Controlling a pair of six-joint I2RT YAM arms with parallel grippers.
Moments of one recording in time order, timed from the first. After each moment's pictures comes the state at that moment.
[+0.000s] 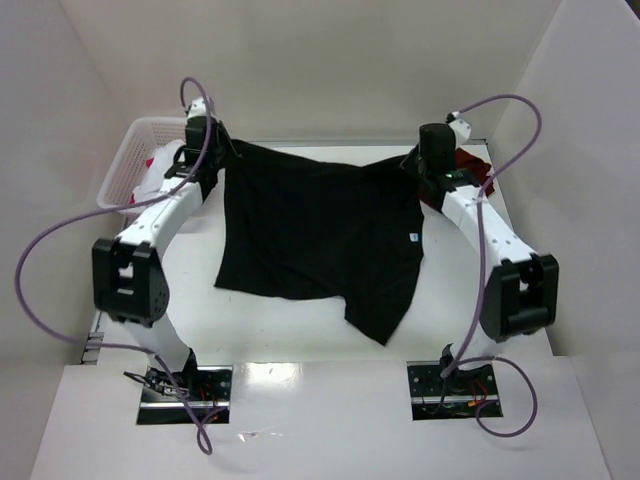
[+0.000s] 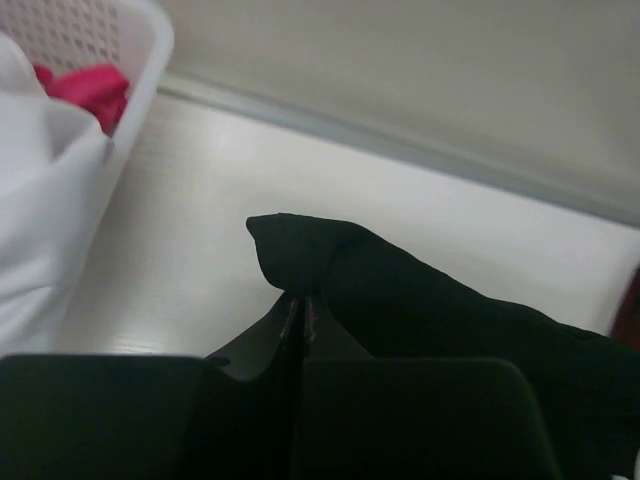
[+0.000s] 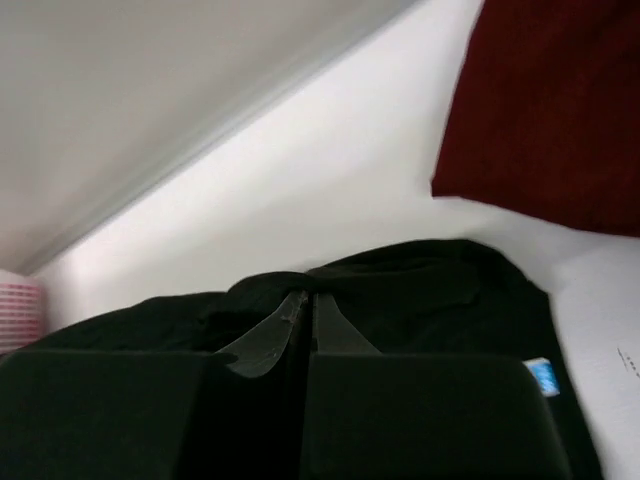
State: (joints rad) left arm -0.14 1.76 1.46 -0.11 -0.14 -0.44; right arm 0.20 1.60 1.36 -0.25 0.30 0.68
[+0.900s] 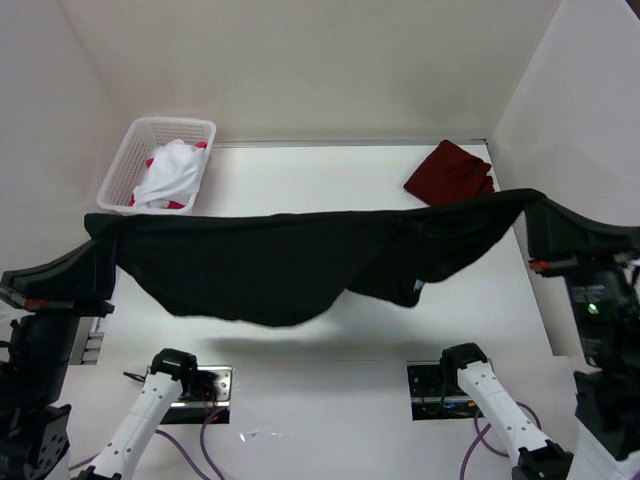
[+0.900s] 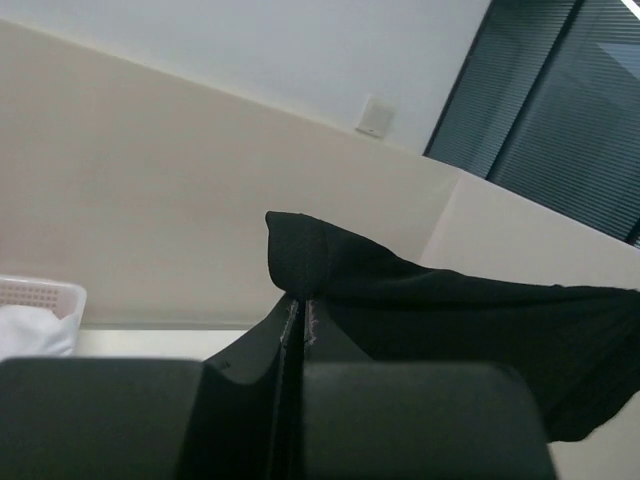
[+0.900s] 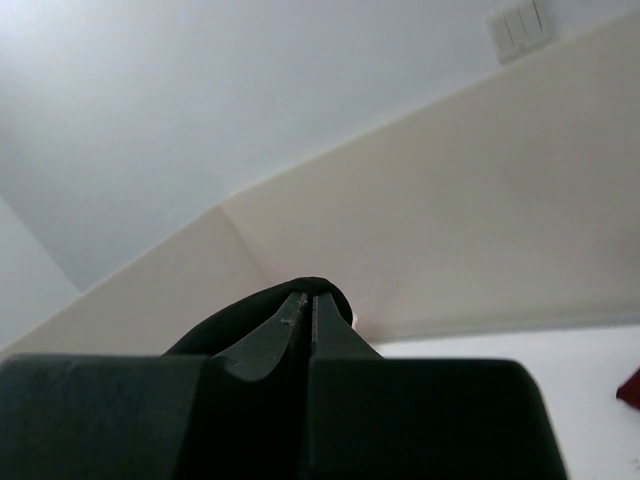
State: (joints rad) left arm -0.20 0.39 1.38 -0.51 0.03 -0.40; right arm 0.20 0.58 1.54 -0.51 -0.01 0.58
